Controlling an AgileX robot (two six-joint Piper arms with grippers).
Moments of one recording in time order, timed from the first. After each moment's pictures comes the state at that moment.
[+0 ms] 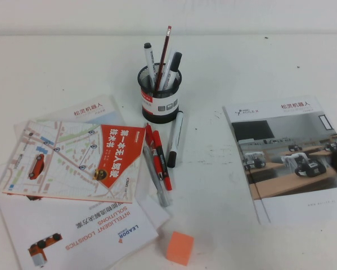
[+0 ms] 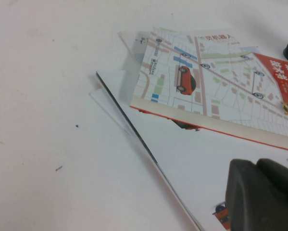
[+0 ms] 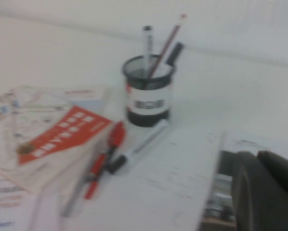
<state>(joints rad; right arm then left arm) 0.51 0.68 -0.38 0.04 -0.03 -0.02 -0.06 -0.01 0.02 -0.07 0.39 -0.13</state>
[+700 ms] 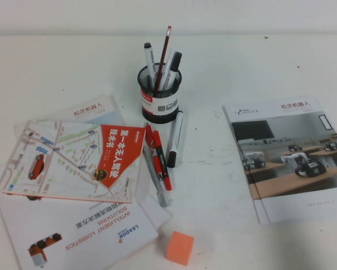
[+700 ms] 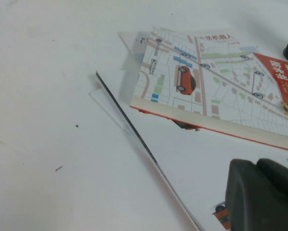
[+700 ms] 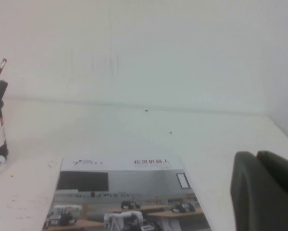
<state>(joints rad) 0.05 0.10 -0.07 -0.03 0.03 -0.02 -0.06 -0.01 0.02 -0.07 0.39 -0.13</state>
